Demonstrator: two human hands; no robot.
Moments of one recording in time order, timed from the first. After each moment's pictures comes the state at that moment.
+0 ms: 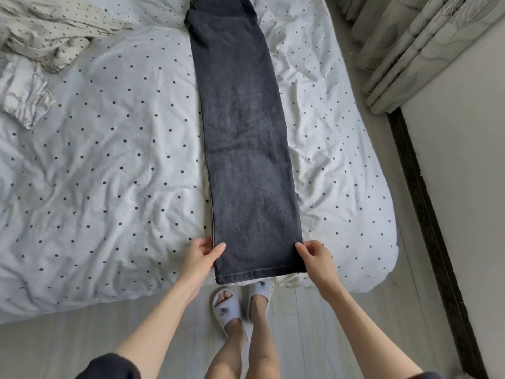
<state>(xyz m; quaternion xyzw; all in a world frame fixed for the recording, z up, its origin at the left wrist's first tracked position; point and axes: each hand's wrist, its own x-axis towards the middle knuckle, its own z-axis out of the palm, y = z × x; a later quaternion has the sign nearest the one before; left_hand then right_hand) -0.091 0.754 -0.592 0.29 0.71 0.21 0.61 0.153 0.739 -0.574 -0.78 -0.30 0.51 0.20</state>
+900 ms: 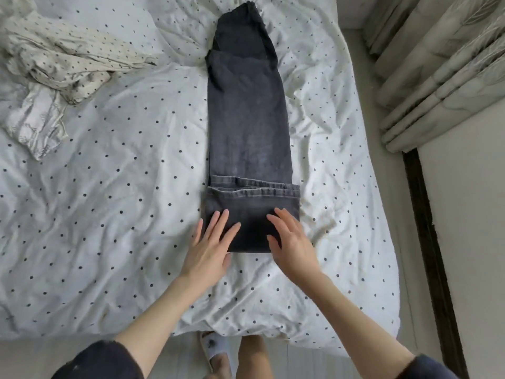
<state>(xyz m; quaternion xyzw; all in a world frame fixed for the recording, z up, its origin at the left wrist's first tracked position) -0.067 0.870 -0.557 0.77 0.61 -0.03 0.20 0.126 0.890 -0.526 -0.63 -0.71 0.28 0.14</state>
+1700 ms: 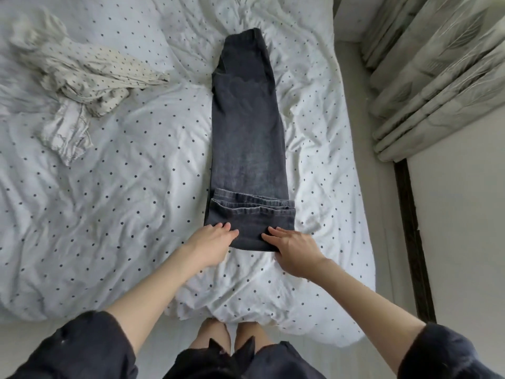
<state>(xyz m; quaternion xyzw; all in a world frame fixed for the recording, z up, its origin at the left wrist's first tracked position) -0.055 0.905 -0.462 0.78 0.50 -0.27 0.27 0.150 0.905 -0.469 -0.47 -0.82 0.27 -0.19</state>
